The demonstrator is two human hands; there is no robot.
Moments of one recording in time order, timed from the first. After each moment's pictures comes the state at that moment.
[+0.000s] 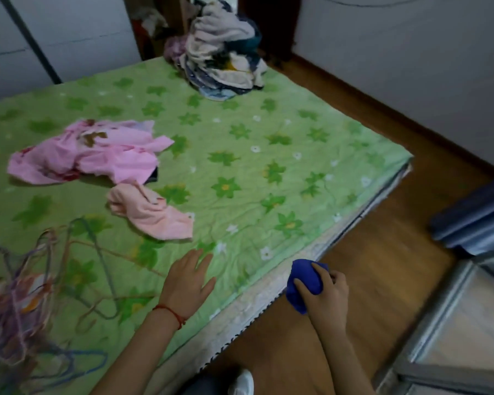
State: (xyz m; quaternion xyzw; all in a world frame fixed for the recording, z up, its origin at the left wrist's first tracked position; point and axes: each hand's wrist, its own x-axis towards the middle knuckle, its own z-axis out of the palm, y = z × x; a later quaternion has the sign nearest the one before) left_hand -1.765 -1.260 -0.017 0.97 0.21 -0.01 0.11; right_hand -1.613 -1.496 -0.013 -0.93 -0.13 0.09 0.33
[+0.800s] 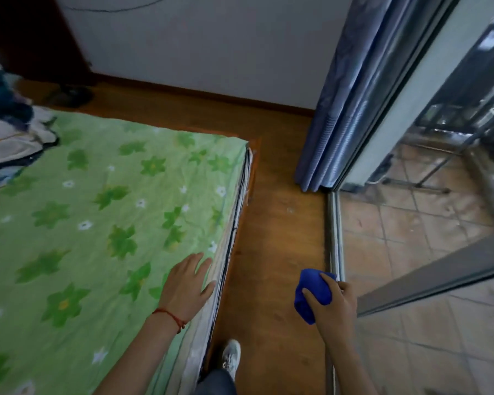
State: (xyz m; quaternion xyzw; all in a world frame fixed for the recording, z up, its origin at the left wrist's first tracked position) left_hand -1.398 -1.394 -0.008 0.98 -0.14 -0.05 0.09; right_hand -1.444 -1.685 -0.012 -0.89 0.25 -0.03 0.39
